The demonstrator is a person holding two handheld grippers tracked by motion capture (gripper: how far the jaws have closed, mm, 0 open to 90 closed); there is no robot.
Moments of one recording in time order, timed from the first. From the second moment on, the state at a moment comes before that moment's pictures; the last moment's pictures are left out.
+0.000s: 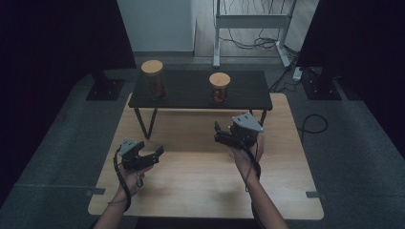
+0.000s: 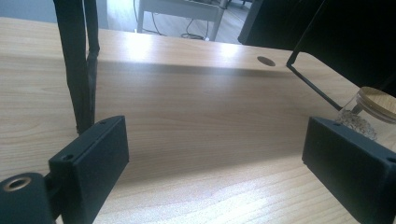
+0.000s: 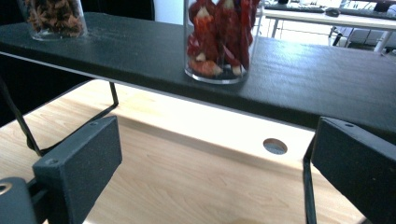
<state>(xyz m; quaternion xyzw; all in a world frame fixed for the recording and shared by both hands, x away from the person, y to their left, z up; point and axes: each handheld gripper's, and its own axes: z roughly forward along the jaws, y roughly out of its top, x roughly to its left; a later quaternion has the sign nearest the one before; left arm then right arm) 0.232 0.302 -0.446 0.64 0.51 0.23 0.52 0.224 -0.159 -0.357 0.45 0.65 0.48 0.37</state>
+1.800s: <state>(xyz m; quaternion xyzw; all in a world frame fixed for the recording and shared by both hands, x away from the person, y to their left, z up) 0.234 0.296 -0.448 0.66 0.50 0.22 0.52 0.163 -0.176 -0.404 0.48 0.67 0.46 0.33</state>
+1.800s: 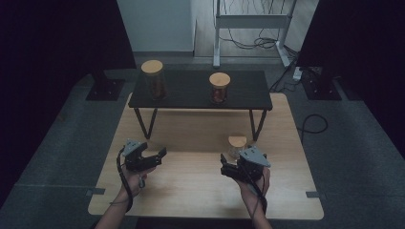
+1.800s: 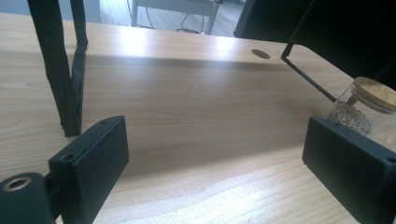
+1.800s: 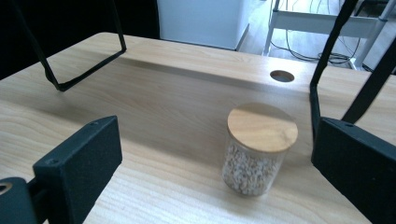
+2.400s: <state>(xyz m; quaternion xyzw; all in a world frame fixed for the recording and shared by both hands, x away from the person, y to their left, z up) 0.230 0.292 -0.446 0.66 0.49 0.23 0.52 0.148 -0.187 -0.415 0.50 0.67 0.44 0.31</state>
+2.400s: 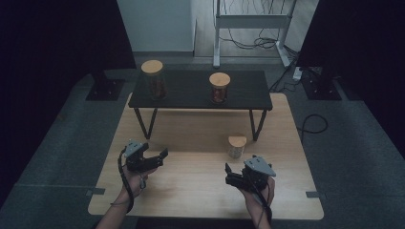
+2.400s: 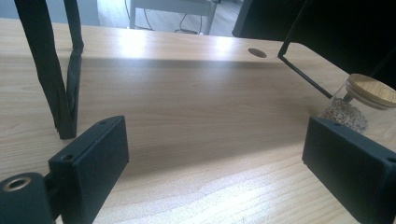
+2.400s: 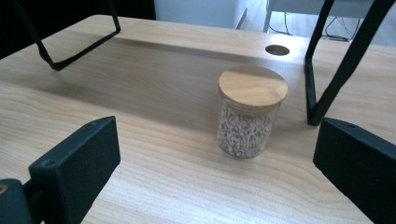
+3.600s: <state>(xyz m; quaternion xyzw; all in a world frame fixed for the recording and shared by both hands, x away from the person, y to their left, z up) 0.233 0.288 -0.449 0.67 0.49 0.23 0.51 0.182 -0.189 -0.433 0.54 0.68 0.41 0.28</state>
